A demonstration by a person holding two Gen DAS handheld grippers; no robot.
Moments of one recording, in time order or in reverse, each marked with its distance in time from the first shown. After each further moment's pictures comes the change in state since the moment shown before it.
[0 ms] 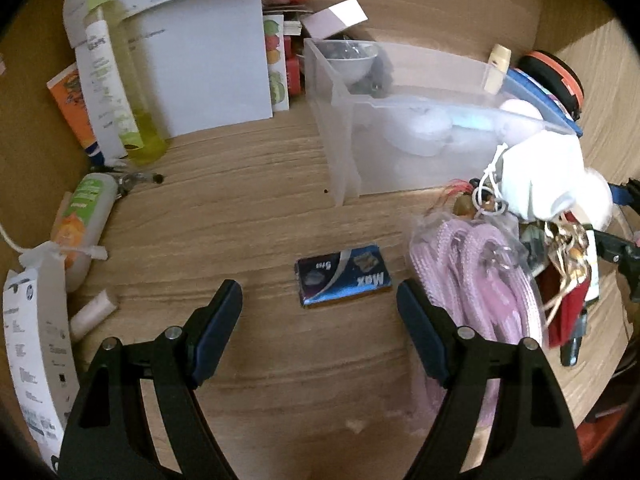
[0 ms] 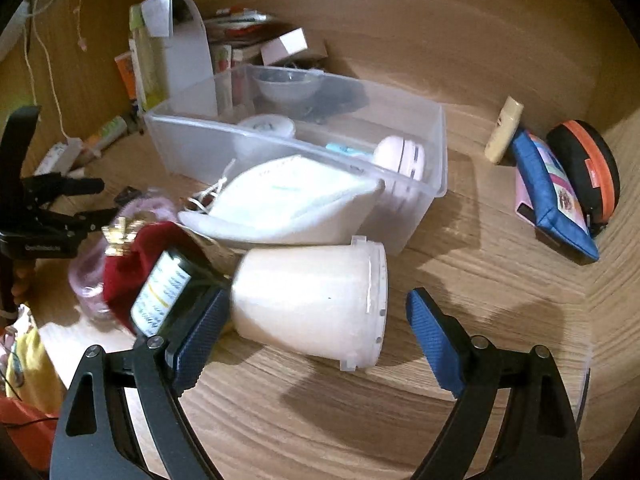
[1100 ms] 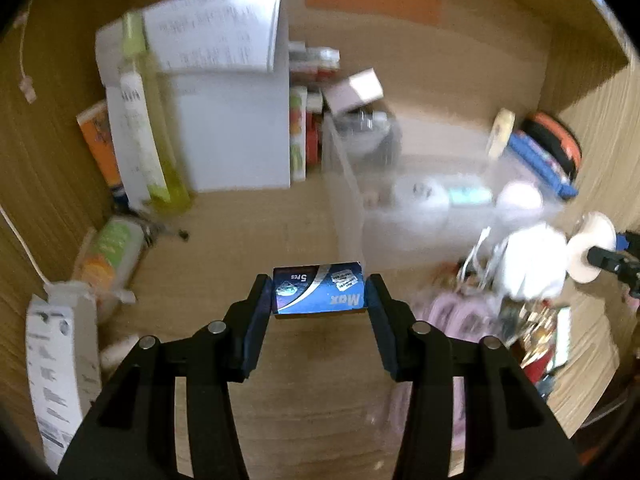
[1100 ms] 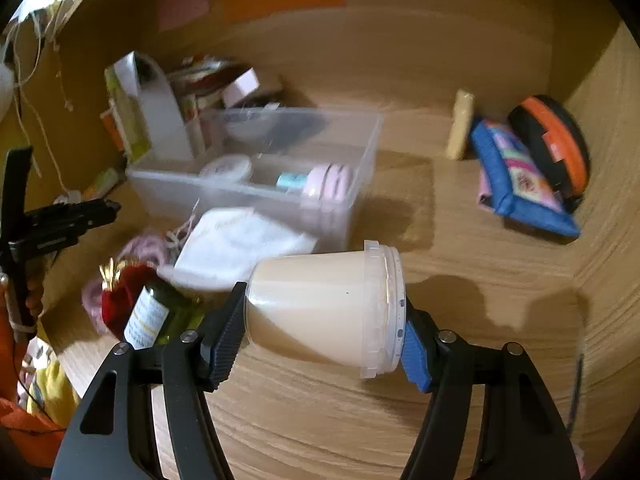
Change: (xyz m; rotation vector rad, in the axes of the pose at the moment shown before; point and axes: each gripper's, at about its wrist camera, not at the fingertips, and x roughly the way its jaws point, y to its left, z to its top) left arm -0.040 0.010 0.029 -0.086 -0.180 0.009; right arm -0.035 -0.054 0.000 0.139 -0.101 0.033
